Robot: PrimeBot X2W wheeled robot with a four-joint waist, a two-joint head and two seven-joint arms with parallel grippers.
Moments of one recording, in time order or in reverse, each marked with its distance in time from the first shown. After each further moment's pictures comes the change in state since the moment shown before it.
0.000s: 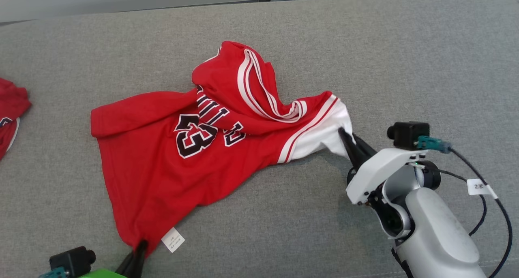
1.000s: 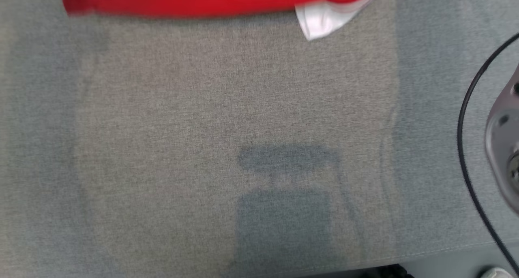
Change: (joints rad) left arm -1.414 0.283 -0.065 -0.081 -0.262 0.071 0.284; right arm -1.148 0.000 -0.352 0.030 0.170 -0.001 -0.008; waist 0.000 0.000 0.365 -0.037
